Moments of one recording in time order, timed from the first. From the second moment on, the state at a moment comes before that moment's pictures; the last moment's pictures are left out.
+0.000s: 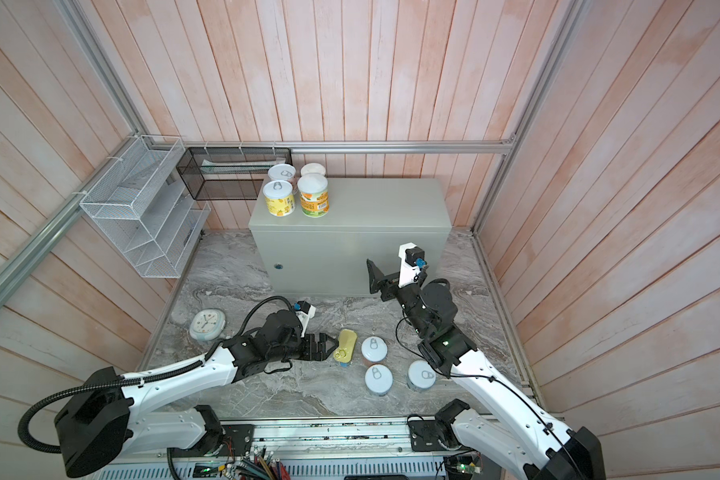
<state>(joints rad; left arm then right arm) -0.85 1.28 0.65 -0.09 0.16 -0.72 0.58 0.90 0.66 0.31 0.14 0.15</state>
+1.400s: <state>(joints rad) -1.05 1.65 0.90 -0.23 -0.09 -0.70 0.47 0.67 0.39 0.23 0.13 0.33</state>
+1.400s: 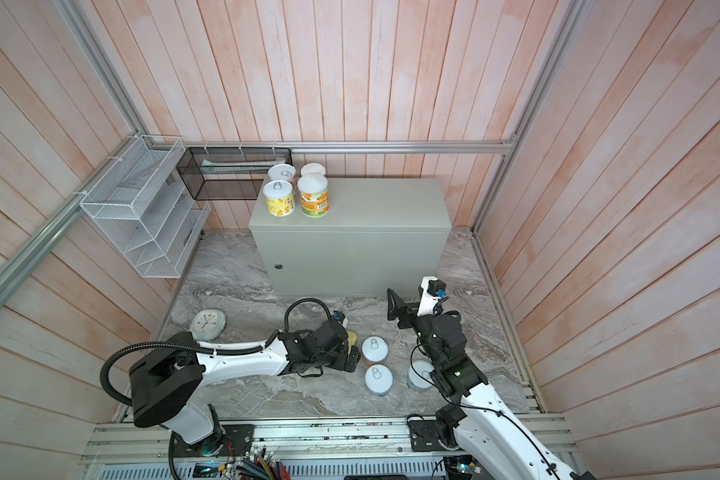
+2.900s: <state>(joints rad) -0.97 1.37 0.85 -0.33 -0.18 -0.34 0.47 0.74 0.38 0.21 -0.23 0.34</state>
